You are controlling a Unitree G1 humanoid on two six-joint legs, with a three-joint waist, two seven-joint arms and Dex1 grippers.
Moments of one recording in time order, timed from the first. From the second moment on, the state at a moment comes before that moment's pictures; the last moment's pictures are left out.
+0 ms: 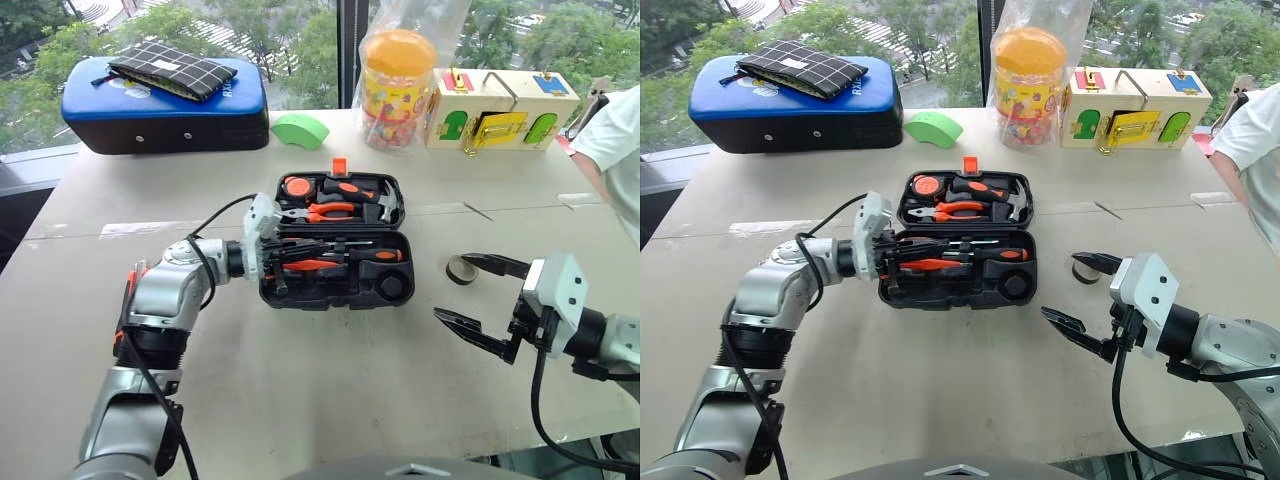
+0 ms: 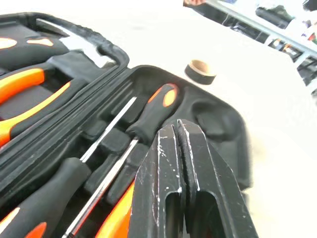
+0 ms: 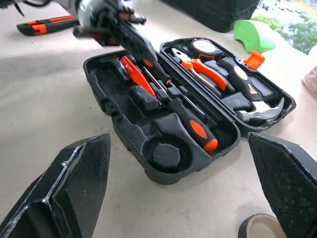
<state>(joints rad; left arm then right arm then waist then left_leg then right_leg) -0.45 0.61 0.01 0.05 -0.50 0.62 -1.17 0.18 -0.78 -0.24 -0.85 0.60 0.54 0.73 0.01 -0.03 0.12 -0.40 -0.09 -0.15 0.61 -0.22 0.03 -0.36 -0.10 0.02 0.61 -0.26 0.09</state>
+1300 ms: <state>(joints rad) -0.17 0.57 0.60 0.02 -0.56 0.65 -0.49 -0.03 -0.75 -0.05 -0.65 0.58 0.47 0.85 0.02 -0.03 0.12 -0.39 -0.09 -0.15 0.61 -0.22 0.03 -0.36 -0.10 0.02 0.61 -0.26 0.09</state>
